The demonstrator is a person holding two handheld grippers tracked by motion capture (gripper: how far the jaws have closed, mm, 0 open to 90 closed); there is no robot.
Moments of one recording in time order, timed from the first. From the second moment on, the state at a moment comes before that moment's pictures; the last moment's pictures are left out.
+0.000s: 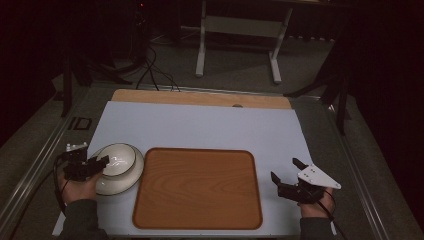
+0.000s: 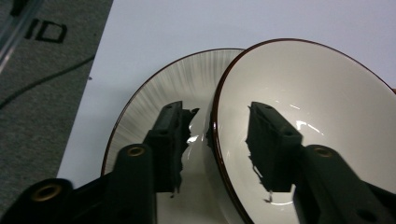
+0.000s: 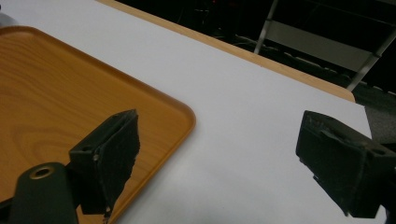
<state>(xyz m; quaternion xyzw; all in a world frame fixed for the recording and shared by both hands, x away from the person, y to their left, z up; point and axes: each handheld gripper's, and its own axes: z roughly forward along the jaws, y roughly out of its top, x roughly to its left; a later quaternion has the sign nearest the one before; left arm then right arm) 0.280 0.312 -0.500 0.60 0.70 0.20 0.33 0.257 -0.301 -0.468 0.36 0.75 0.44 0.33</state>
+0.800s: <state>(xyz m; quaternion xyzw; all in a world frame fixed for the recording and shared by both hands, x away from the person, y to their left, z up) 0.287 0.317 -0.510 0.58 0.73 0.14 0.33 0.257 -0.302 -0.468 0.36 0.75 0.44 0.33</state>
